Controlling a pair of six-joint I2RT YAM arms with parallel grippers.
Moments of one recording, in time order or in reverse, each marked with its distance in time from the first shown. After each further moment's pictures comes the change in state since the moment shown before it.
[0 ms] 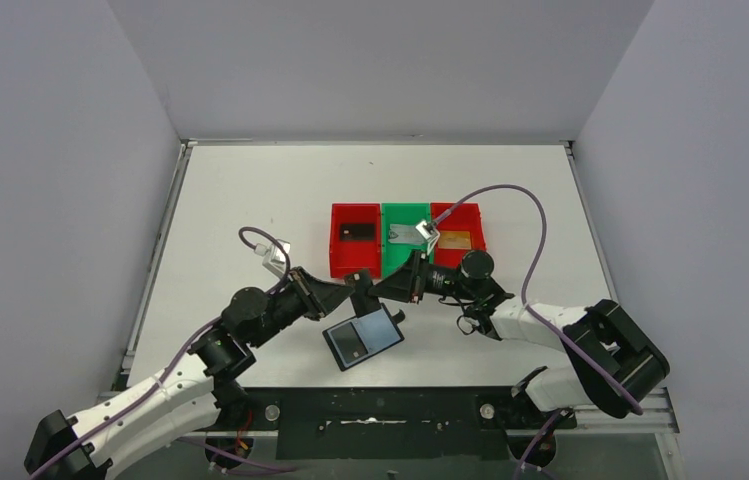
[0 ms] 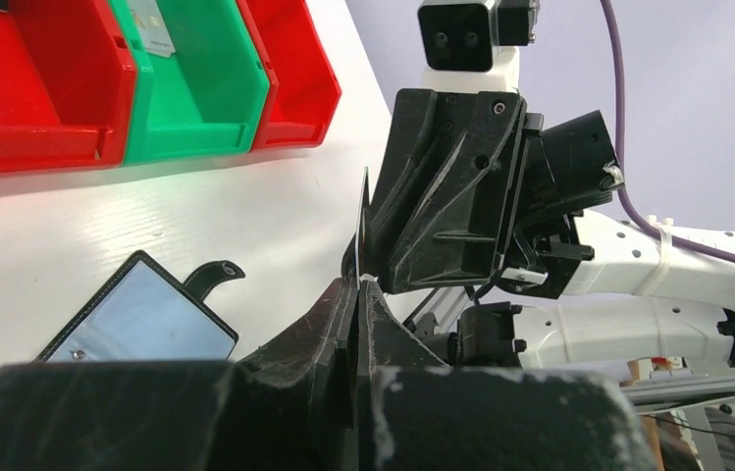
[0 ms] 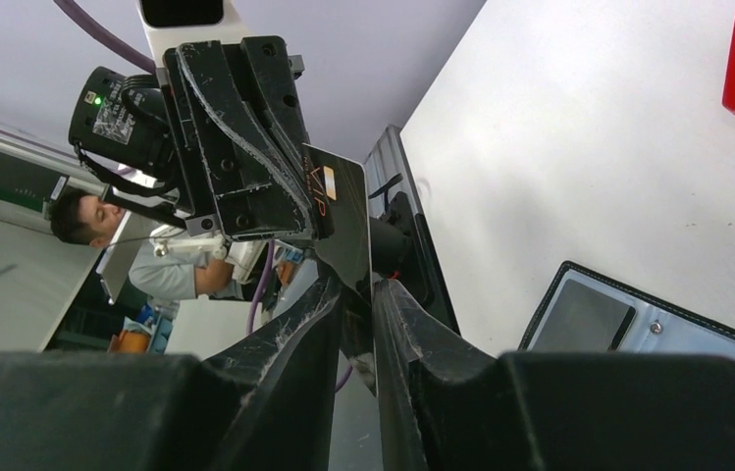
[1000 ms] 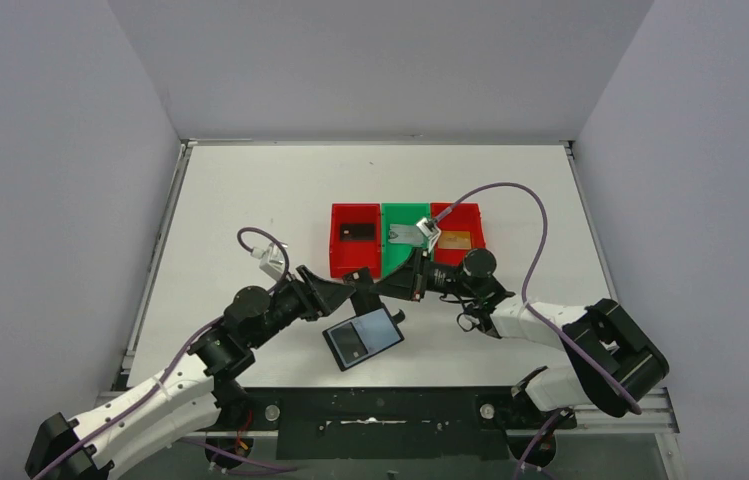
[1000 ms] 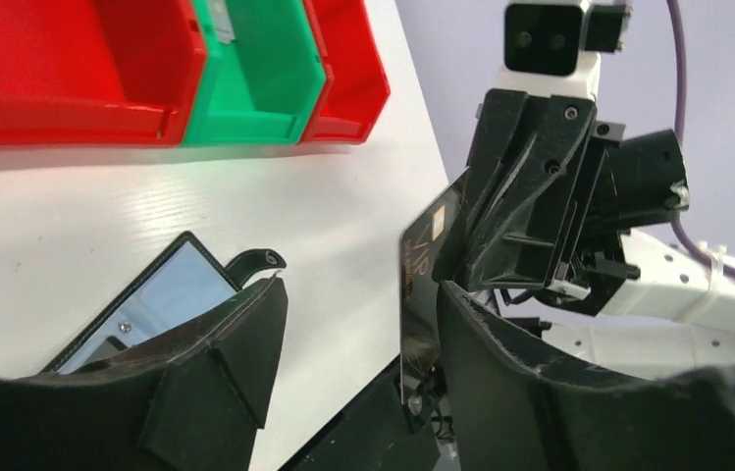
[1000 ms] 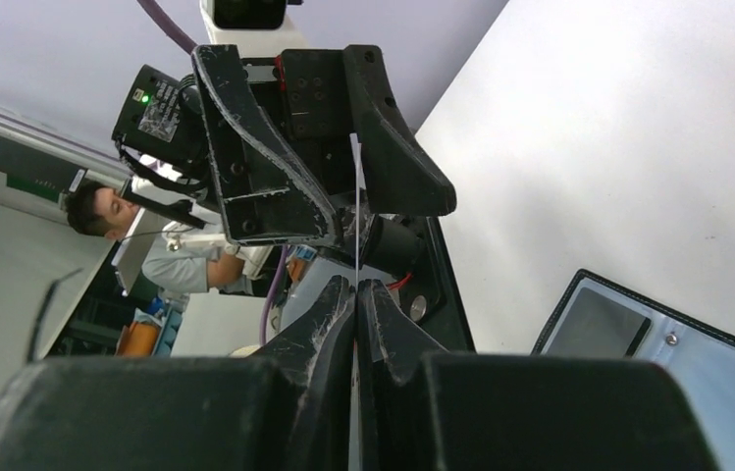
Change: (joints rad) left arm 0.029 0.003 -0.011 -0.047 -0.016 -0.019; right arm -0.017 0.005 -0.001 0.064 -0.034 0.048
